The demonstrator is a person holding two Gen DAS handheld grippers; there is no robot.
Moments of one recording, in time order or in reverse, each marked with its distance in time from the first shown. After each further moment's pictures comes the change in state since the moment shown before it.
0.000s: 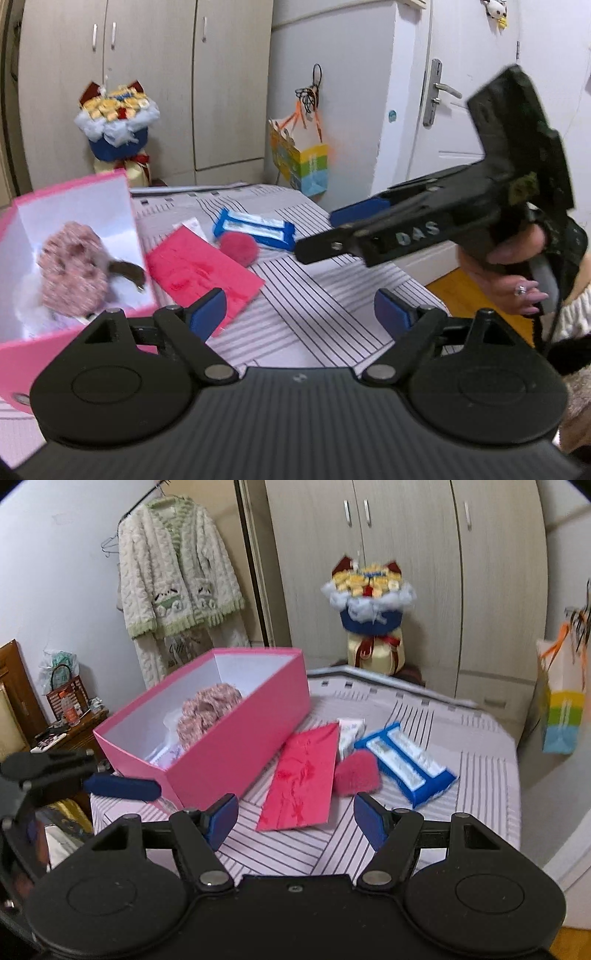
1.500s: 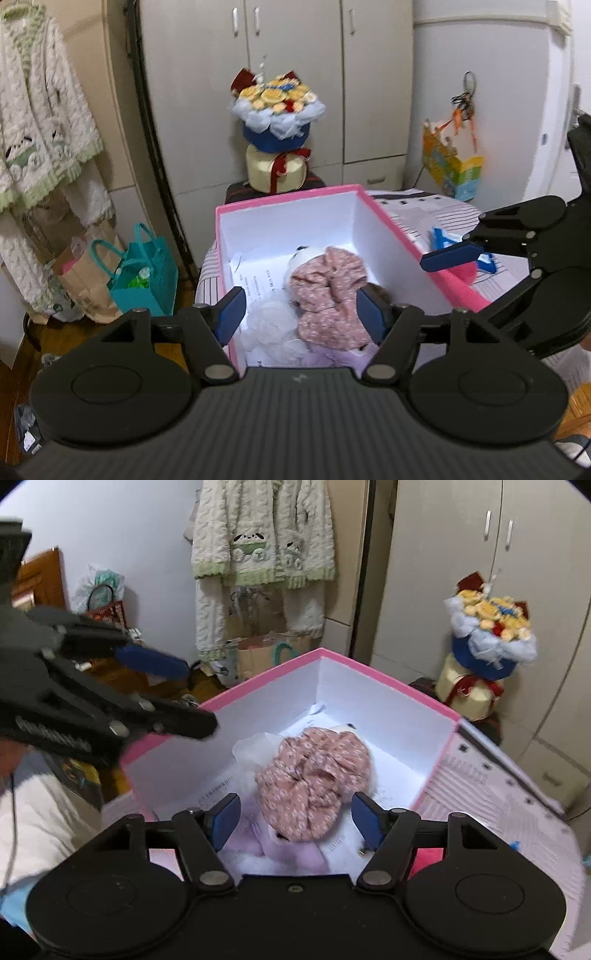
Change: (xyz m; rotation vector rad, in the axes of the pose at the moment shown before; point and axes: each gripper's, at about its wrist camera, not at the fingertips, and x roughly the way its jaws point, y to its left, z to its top) left arm -0.066 0.196 0.059 -0.070 0.059 0.342; right arm 0.113 0.140 0.096 -0.329 0.113 0.042
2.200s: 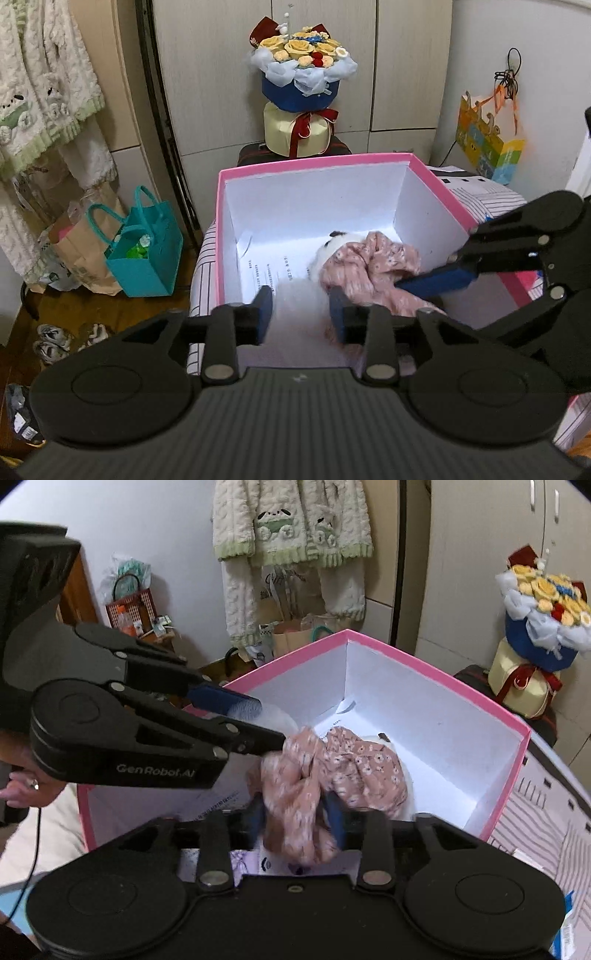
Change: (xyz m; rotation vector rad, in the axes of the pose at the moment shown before) left arm 0.104 0.020 0.003 -0.067 0.125 0.047; right arm 0.085 -0.027 0.025 -0.005 0.058 0.190
